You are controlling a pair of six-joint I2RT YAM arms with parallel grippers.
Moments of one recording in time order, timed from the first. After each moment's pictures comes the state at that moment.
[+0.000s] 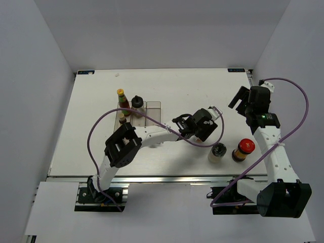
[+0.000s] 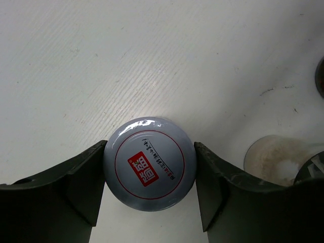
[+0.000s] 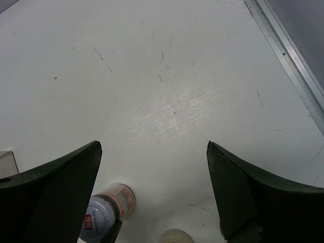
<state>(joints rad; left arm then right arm) -1.08 2.12 1.65 -0.22 -0.19 -0.07 0.01 1.11 1.03 -0.51 0.19 0.41</state>
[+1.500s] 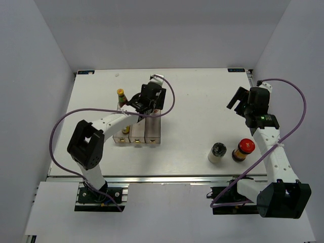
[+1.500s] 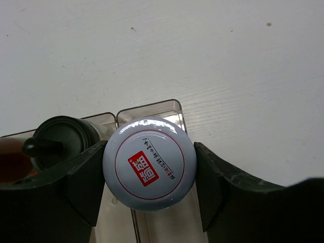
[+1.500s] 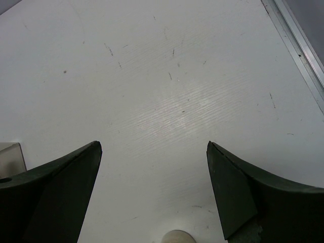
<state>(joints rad) -0.65 1.73 1.31 -0.14 -0.41 -0.15 0.01 1.10 1.00 -0.47 0.14 0.41</state>
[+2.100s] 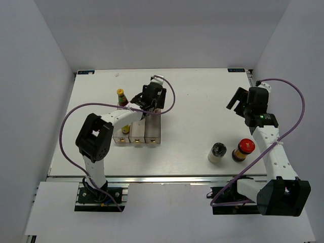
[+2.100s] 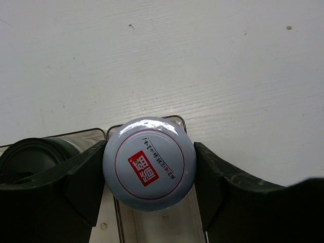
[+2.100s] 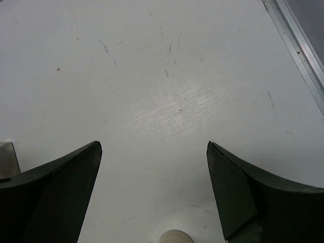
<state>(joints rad) -0.62 1.87 1.36 -0.07 -0.40 -0.17 0.01 1.12 1.00 -0.47 0.15 0.40</state>
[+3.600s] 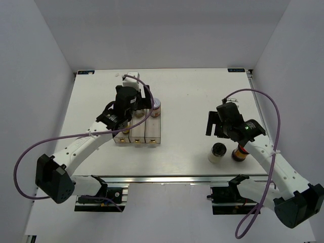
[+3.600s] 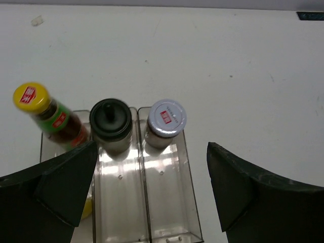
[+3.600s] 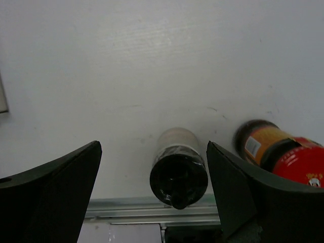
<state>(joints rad) -0.61 1.32 1.12 -0.13 -0.38 -0.28 0.48 1.01 1.00 -0.87 0.26 0.44</state>
